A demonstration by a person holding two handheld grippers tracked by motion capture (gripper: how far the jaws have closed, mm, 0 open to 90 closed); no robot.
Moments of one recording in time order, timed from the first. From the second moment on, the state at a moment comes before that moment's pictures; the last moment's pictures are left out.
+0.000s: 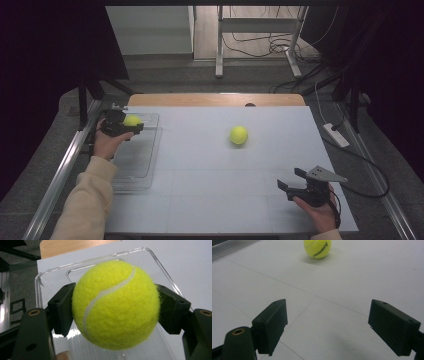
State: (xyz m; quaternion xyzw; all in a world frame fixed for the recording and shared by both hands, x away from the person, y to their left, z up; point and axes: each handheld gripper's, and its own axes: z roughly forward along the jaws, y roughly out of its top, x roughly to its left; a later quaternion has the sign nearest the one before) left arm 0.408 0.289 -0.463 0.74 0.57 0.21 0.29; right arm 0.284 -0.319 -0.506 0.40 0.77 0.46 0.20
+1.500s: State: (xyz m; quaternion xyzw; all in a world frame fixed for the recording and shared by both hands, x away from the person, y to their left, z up) left arm 0.397 0.280 -0.451 0.73 0.56 0.21 0.33; right arm 0.284 -0.320 -0.507 0.40 0.77 0.46 0.20
